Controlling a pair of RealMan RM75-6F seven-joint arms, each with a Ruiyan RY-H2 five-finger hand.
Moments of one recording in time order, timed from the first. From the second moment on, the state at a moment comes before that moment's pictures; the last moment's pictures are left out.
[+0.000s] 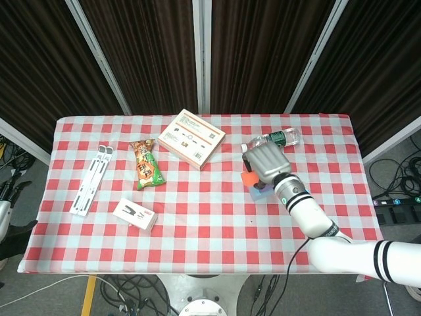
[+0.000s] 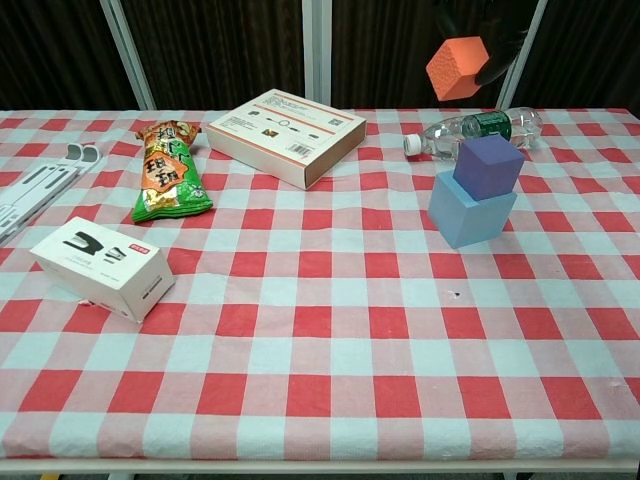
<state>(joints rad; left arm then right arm) -0.15 -1.18 -0.05 -1.23 1.47 1.40 -0.29 1.31 -0.96 0.09 -2.00 -0.30 0.86 -0.69</state>
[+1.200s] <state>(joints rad) -0.15 -1.17 -0.05 -1.24 1.47 1.38 -0.27 1.37 -1.02 -0.11 -1.74 -0.19 0.63 -0.67</state>
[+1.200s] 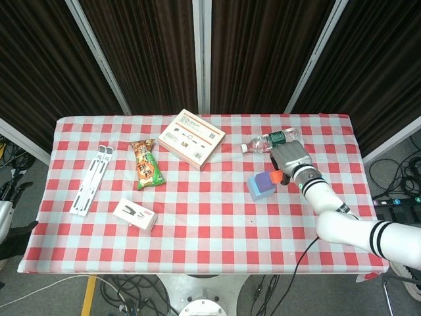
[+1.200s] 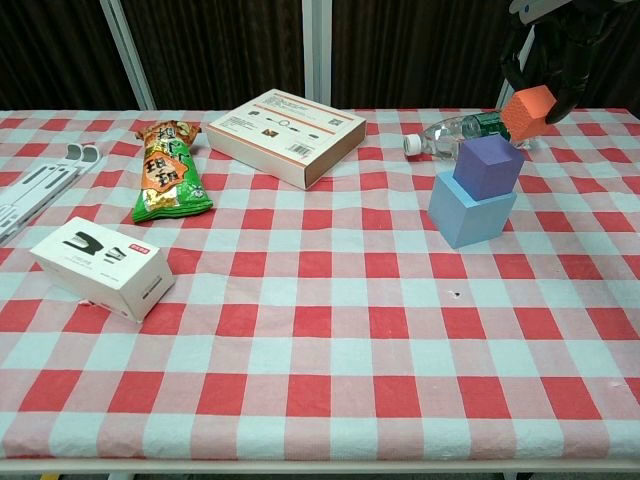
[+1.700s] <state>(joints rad) -0.15 -1.17 -0.05 -1.24 1.47 1.37 -0.27 1.40 -1.05 -0.15 -1.70 -0.22 0.60 -0.61</state>
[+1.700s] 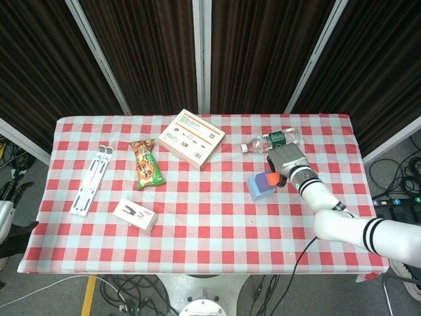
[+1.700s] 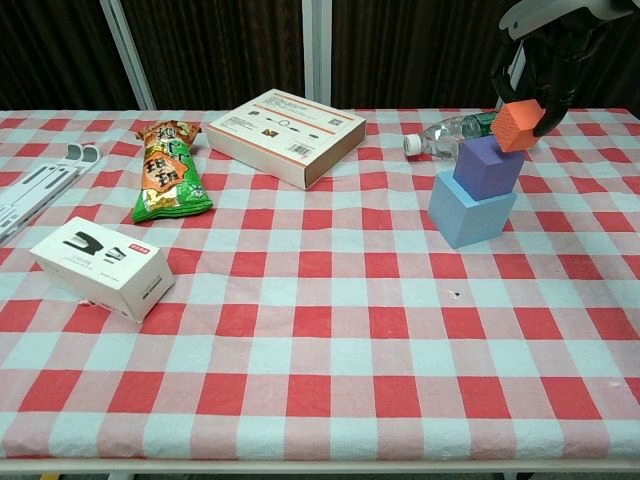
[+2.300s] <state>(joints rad) -0.15 -1.17 -0.05 -1.22 1.46 1.38 -0.28 1.43 -1.09 -0.18 -1.69 -0.20 0.62 -0.58</state>
